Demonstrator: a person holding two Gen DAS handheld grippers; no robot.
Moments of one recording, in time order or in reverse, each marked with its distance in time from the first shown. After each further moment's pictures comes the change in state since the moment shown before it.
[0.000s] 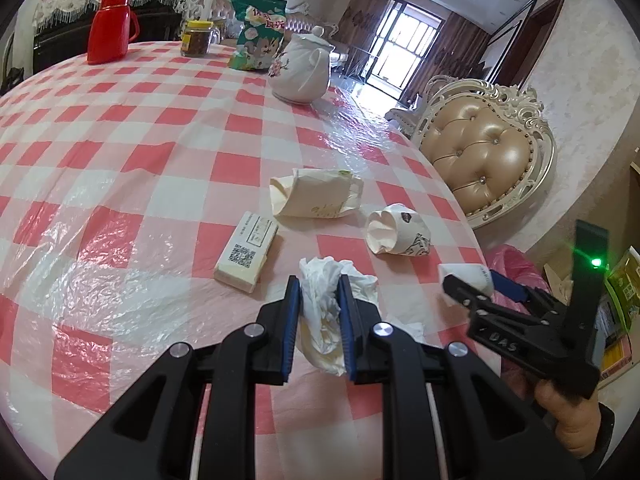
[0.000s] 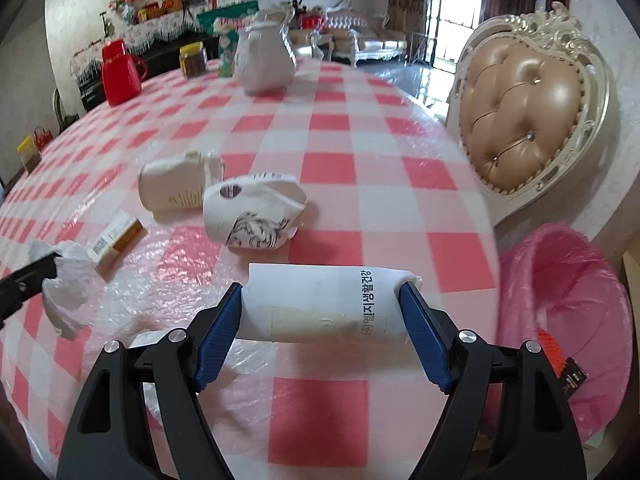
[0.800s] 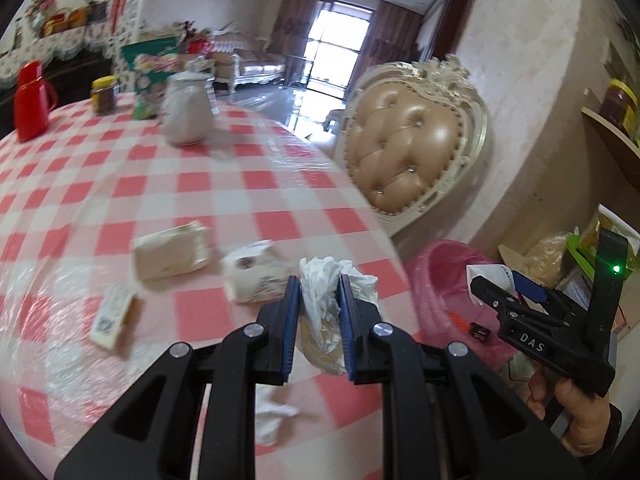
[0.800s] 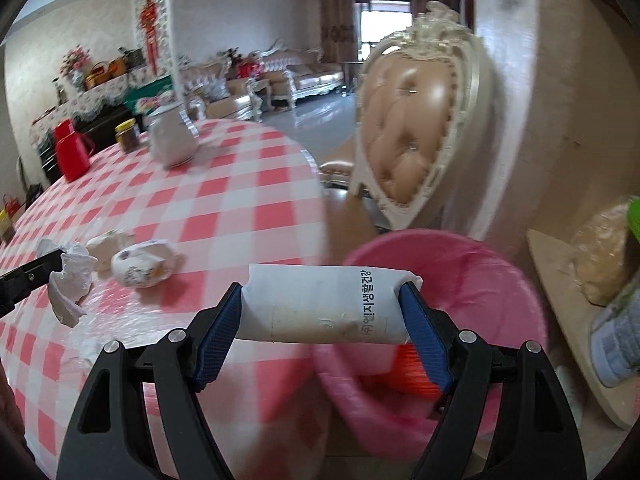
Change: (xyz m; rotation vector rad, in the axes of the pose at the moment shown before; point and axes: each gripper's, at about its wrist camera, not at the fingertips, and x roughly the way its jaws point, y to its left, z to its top) left arm 0.015 -0.144 0.021 0.225 -0.033 -0.115; right arm -0.073 -0.146 -0.018 0.191 -0.139 -0.141
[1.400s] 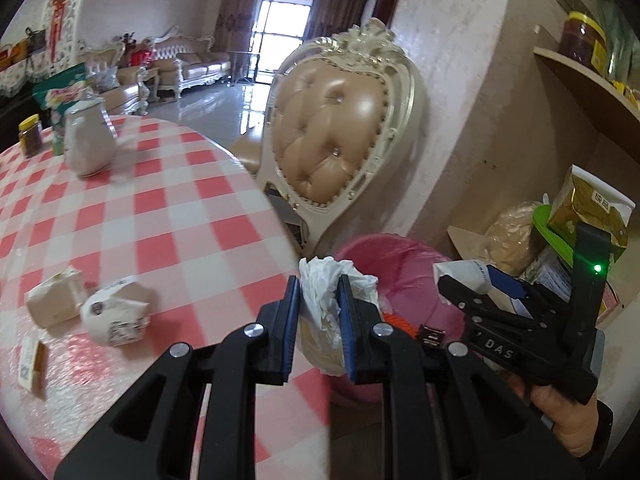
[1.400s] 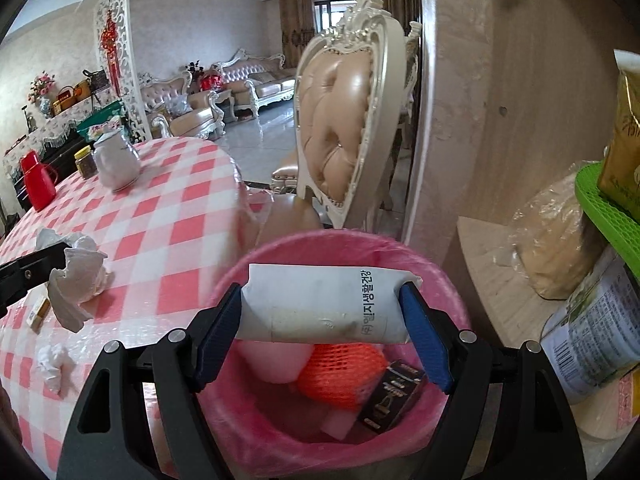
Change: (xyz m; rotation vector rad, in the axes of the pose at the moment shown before) left arm 0.064 -0.119 0.018 0.147 0.048 -0.114; right arm 0.010 -0.089 -0.002 0.080 -0.008 -0.074
